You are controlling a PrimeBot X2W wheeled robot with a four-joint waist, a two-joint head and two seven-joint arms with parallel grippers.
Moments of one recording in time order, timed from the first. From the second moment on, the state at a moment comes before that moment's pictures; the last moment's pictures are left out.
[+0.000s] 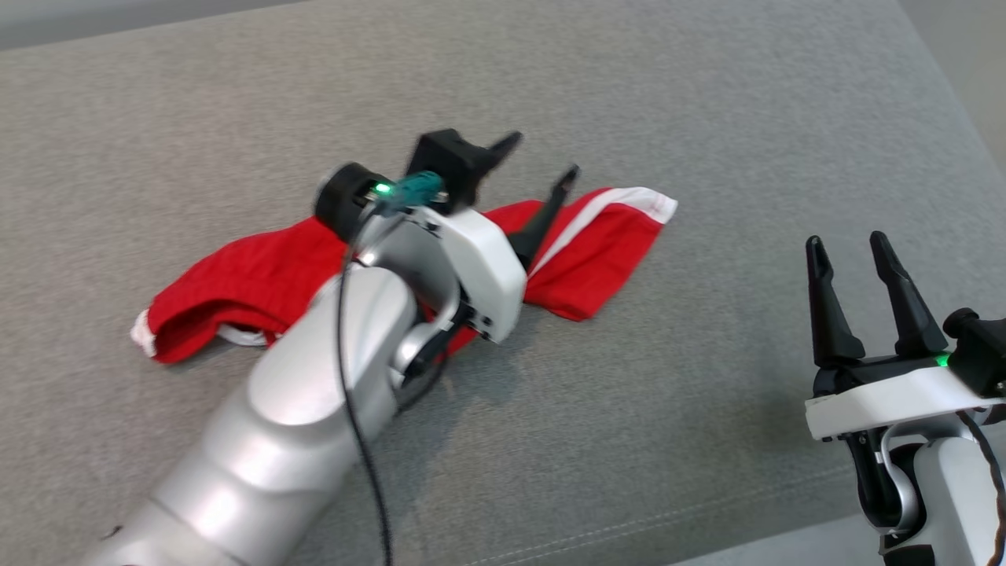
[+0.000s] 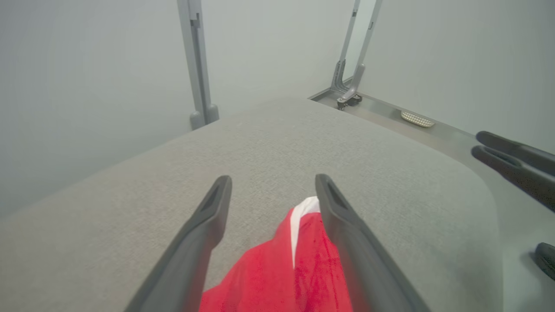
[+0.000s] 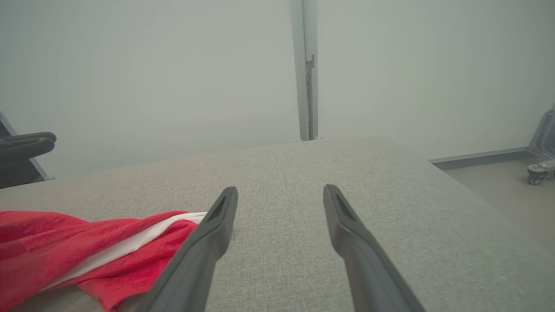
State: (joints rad) left arm -0.84 0.08 -0.74 0.51 -0.56 -0.03 0.05; right arm -0.28 -0.13 0.08 0.21 0.33 0.12 -0.24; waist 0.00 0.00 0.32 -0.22
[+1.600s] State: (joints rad) left arm 0.05 0.48 -0.36 -0.02 -0.70 0.28 -0.21; right arm 0.02 -0.11 0.01 0.14 0.28 0.12 -0.16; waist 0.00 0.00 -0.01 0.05
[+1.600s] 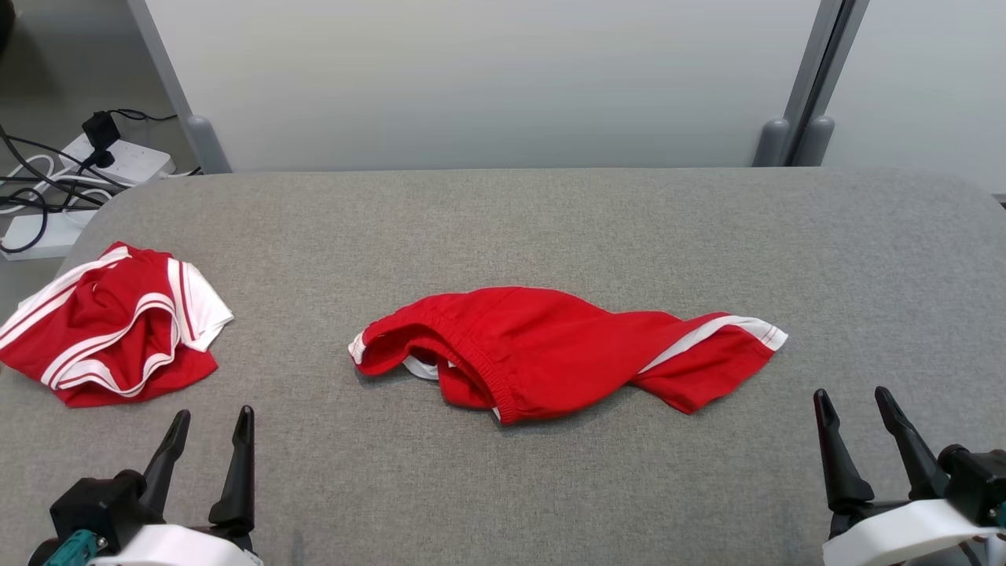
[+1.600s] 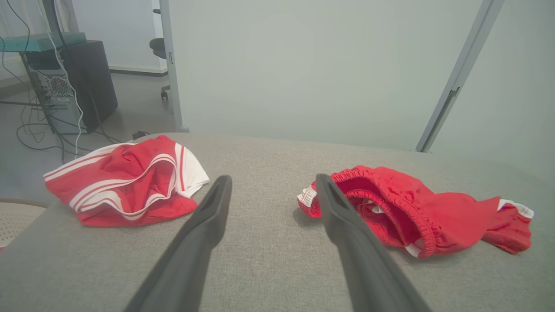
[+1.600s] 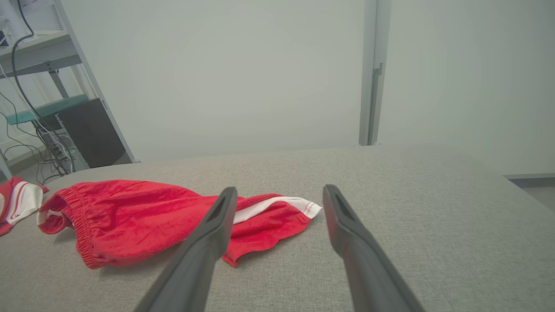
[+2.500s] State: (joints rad) left arm 0.04 0.47 -0.42 -0.07 -0.68 0.32 -0.16; right arm 0.03 -0.10 0.01 0.11 0.27 0.12 -0.14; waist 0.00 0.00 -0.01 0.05
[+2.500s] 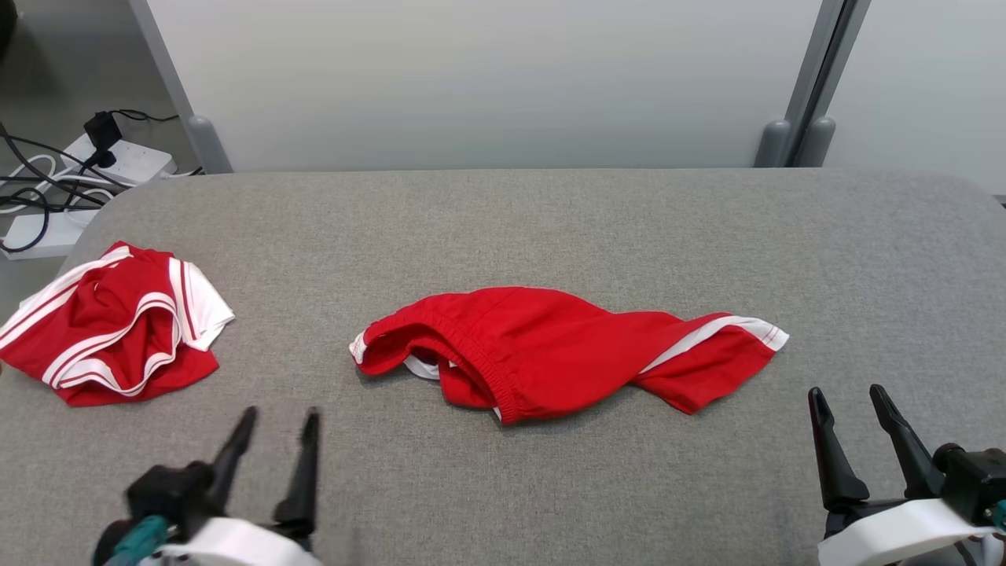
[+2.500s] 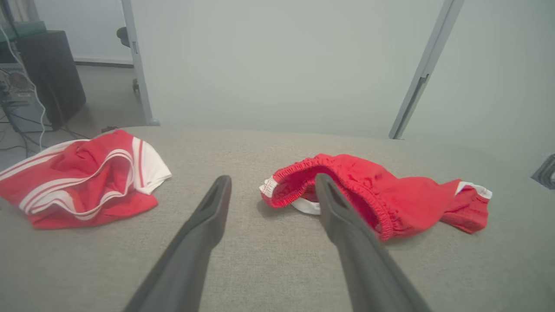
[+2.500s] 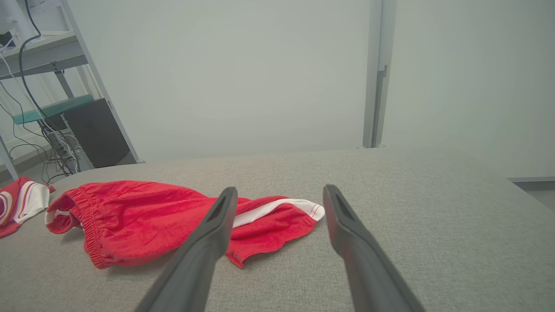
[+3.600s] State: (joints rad) left arm -0.43 0.12 -0.66 0.76 -0.72 -0.03 -0.19; right arm -0.05 -0.13 0.05 0.08 0.25 0.12 -0.13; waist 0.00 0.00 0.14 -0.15
